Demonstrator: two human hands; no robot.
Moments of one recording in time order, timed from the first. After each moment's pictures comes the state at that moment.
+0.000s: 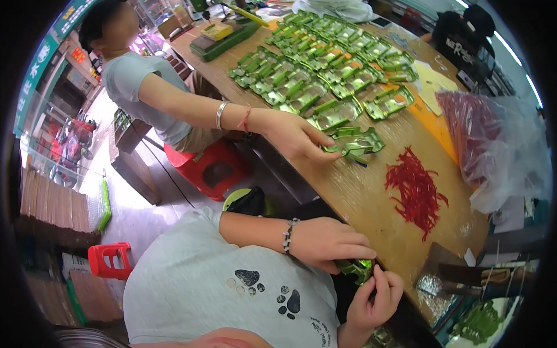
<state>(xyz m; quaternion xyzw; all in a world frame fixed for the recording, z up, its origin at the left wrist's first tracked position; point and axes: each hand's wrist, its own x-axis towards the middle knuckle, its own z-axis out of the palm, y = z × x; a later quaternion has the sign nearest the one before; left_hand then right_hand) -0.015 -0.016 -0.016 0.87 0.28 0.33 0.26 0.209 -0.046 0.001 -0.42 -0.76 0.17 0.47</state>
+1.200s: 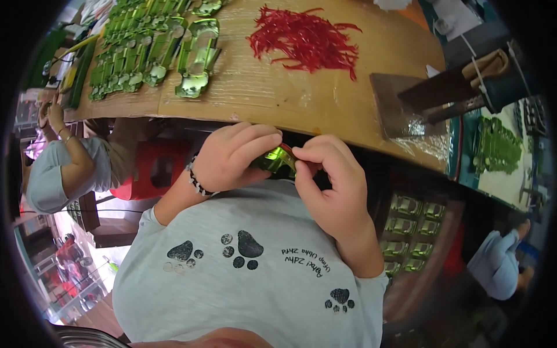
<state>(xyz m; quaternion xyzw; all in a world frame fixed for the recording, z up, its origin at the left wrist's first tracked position) -0.009 -0.008 -0.025 0.89 0.31 0.29 0.15 0.211 -0.036 -0.007 -0.41 -0.67 0.39 0.49</state>
